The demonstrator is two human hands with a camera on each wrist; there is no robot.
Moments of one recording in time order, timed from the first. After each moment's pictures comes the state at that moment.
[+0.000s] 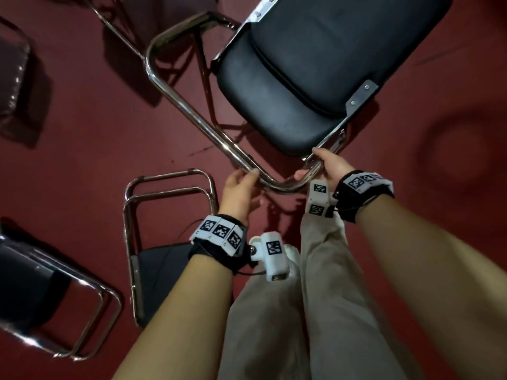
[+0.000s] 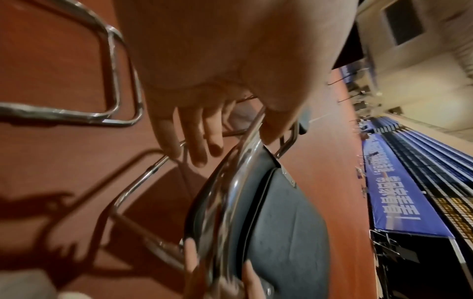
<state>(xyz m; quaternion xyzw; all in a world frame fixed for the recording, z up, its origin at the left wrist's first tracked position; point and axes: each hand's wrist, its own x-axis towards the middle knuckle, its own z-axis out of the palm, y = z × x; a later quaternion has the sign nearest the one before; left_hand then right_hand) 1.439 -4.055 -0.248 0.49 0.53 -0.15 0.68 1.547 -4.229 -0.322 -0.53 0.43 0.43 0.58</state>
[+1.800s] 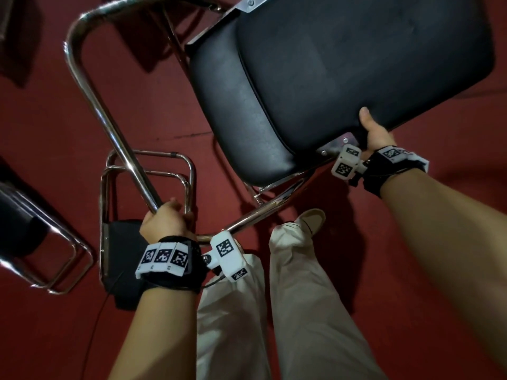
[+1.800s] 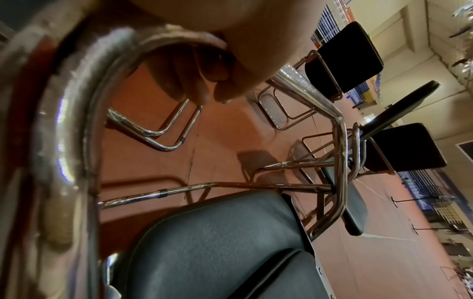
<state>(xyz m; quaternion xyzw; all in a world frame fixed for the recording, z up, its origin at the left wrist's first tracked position) 1.531 -4.078 -0.266 0.35 0.84 0.15 0.39 1.781 -4.313 -0.397 -0.53 0.46 0.30 0.64</state>
